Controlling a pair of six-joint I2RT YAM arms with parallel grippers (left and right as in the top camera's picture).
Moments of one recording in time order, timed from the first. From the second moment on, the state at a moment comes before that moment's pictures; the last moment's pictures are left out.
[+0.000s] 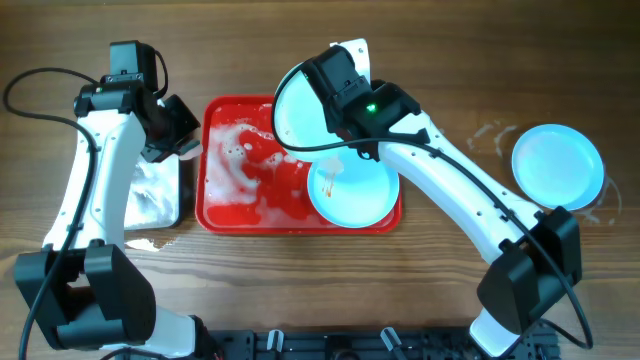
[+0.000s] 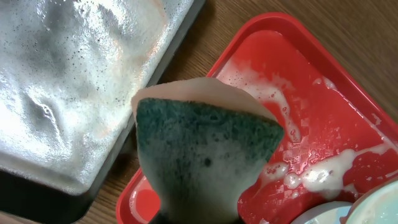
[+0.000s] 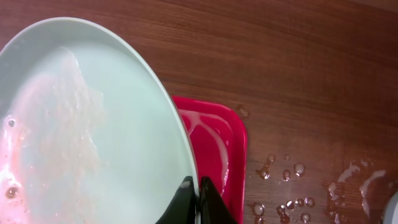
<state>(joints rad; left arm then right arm) 0.07 1.68 1.39 -1.01 0.05 -0.57 0.65 1.84 1.63 -0.83 0.48 0.36</state>
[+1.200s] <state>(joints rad) 0.07 1.68 1.39 -1.02 0.05 -0.57 0.24 1.84 1.63 -0.88 -0.04 0.42</state>
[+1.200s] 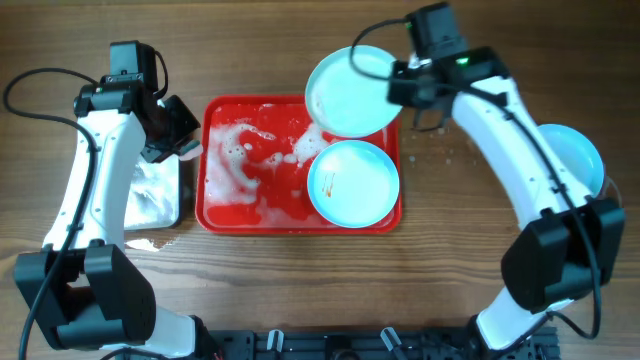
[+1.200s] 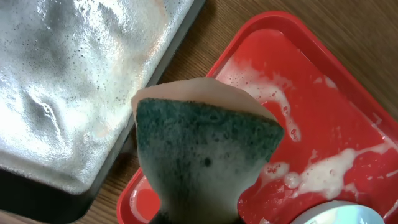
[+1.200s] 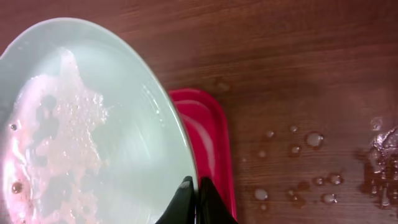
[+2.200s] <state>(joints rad) 0.07 1.68 1.39 -1.03 0.05 -0.57 -0.48 1.50 1.21 -0.81 -0.31 0.37</state>
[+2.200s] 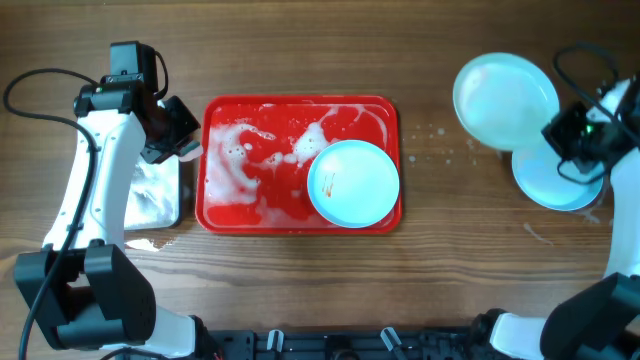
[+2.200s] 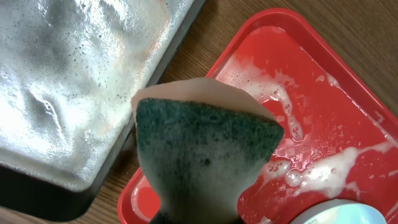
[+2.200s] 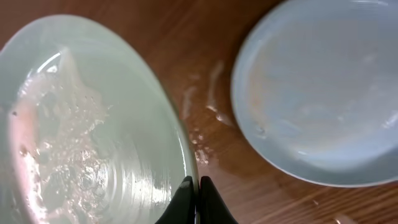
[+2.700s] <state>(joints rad) 0.07 1.68 1.39 -1.03 0.05 -0.57 -0.62 1.49 0.99 -0.66 -0.31 0.43</state>
